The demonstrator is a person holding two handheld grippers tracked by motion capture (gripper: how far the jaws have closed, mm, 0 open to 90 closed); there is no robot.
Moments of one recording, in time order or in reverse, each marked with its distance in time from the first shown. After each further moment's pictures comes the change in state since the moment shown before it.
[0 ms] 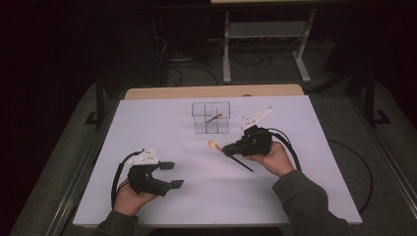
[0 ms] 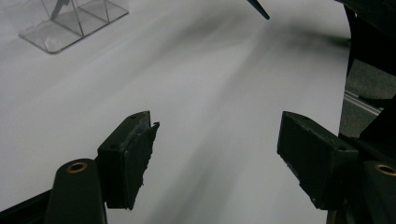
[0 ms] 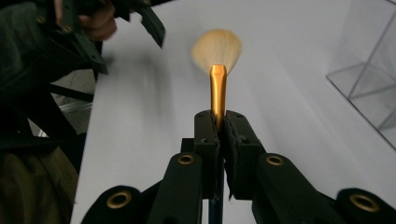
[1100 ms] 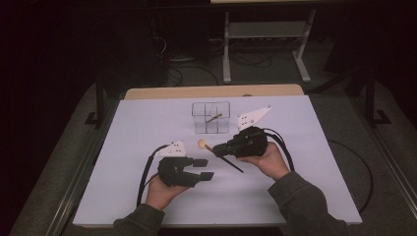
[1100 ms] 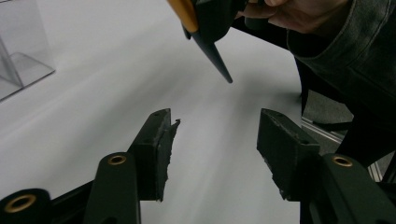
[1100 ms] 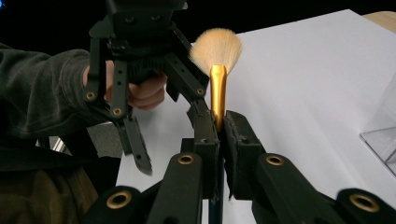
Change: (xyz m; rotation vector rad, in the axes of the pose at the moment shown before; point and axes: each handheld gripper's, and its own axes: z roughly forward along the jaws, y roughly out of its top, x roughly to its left) left arm -0.023 0.043 0.056 -0.109 -0.157 -0.005; right arm 0.028 0.023 0.000 -0.110 0.075 -0.087
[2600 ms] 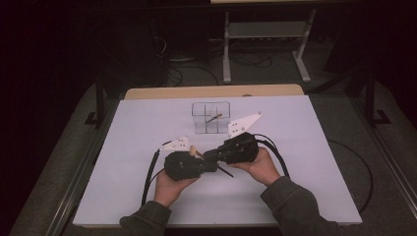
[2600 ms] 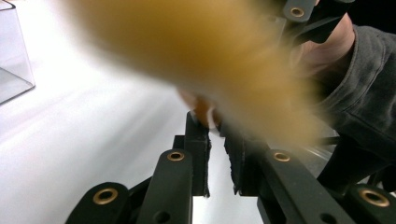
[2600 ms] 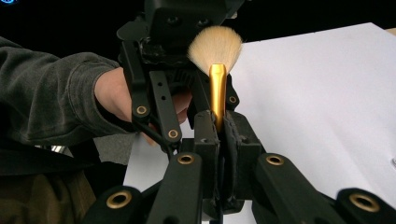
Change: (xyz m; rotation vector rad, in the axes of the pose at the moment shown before) left arm 0.007 0.007 0.011 -0.048 -0.061 -0.063; right arm 0.013 0.002 0.023 -0.017 0.024 -0.054
